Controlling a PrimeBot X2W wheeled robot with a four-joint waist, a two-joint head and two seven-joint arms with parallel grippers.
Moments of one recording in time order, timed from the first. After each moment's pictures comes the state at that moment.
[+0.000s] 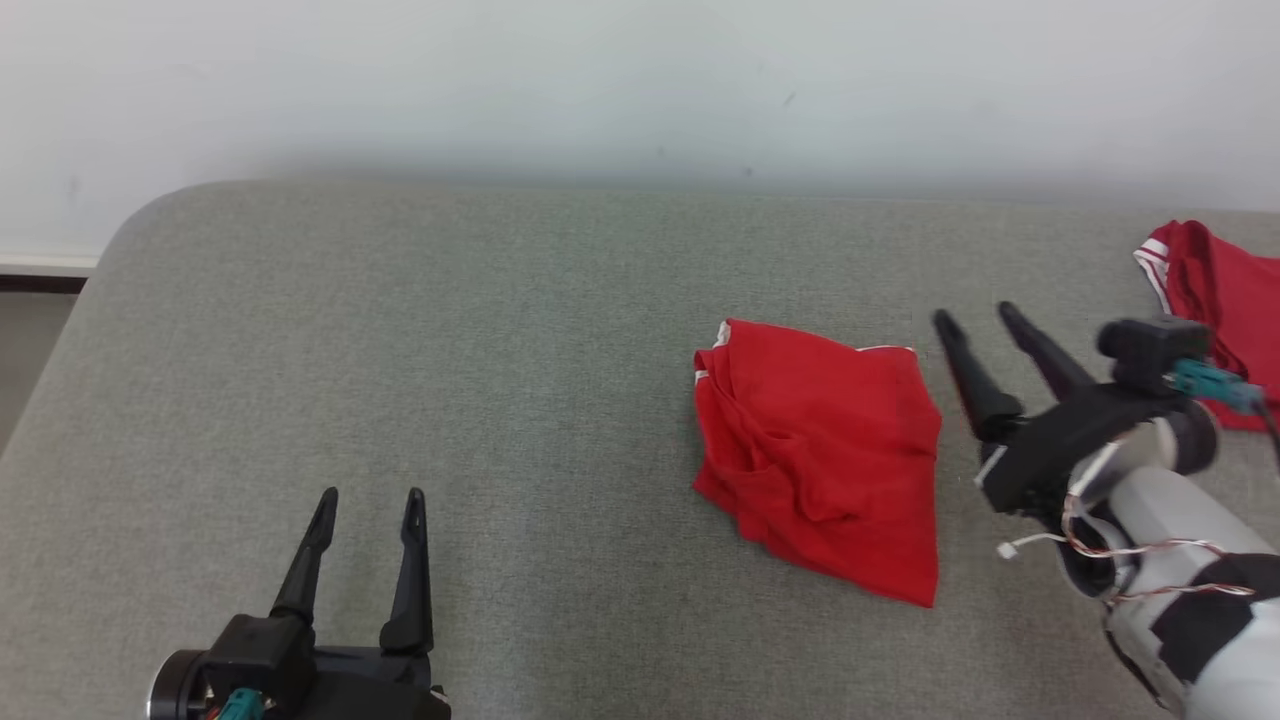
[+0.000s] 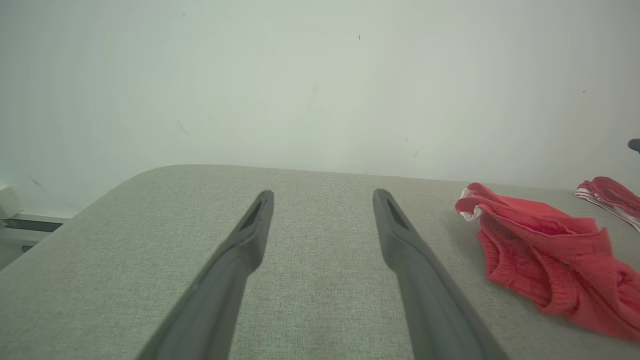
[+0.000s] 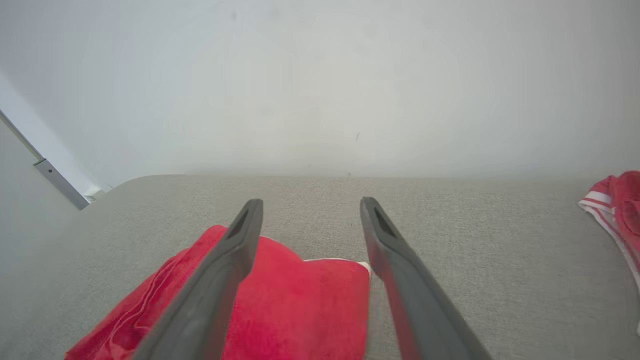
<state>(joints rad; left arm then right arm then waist) -0.10 0.05 -0.07 0.16 -0.18 -0.10 -0.26 -0.71 -0.42 0.68 0.71 0.90 0.13 -0.20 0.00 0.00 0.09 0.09</state>
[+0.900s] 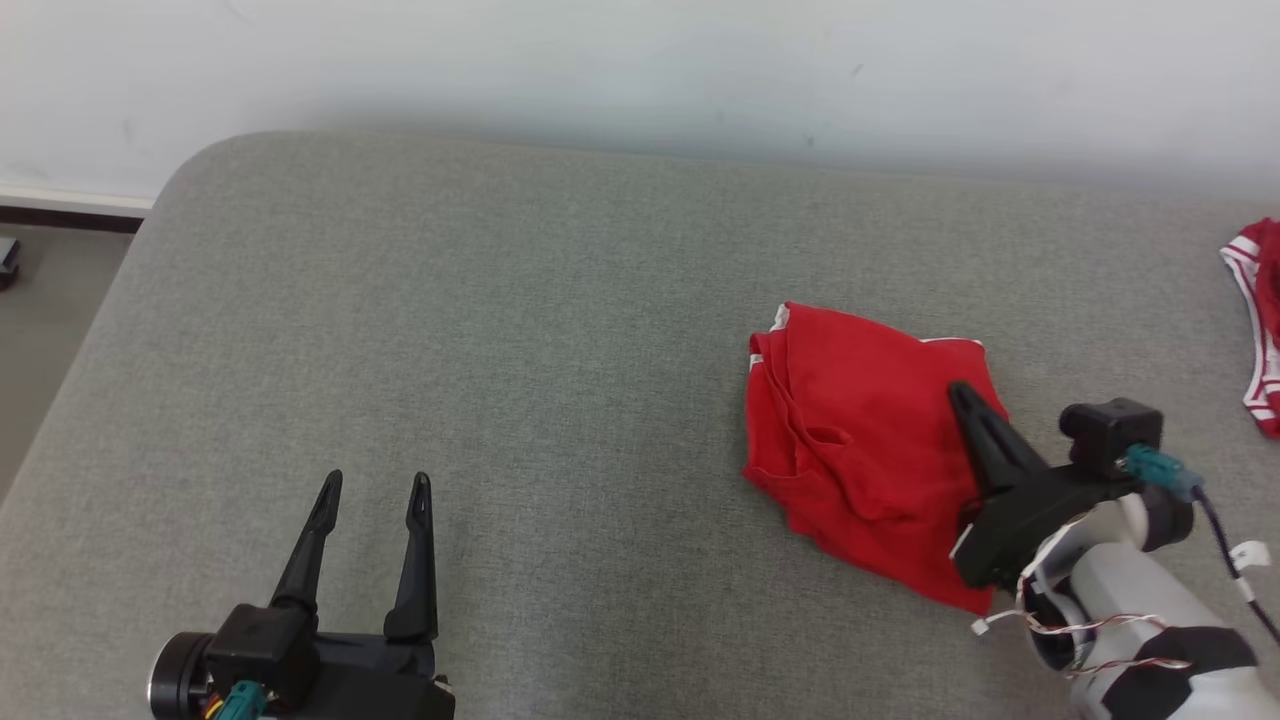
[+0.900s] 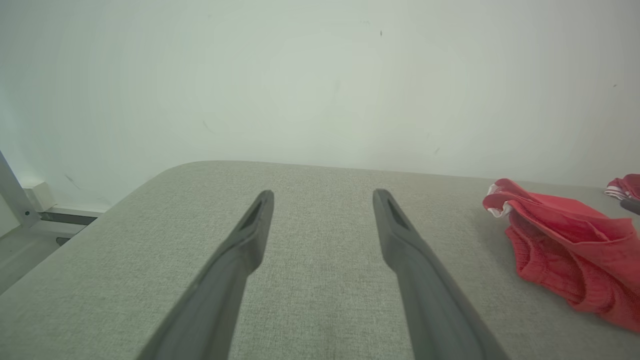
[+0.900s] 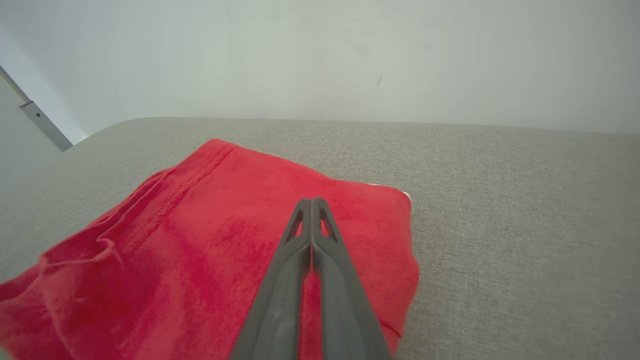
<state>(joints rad) -0.11 0.05 -0.07 0.13 -0.16 -0.11 -0.26 -0.58 -0.35 0.53 0.76 0.67 0.13 -0.26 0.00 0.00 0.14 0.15</state>
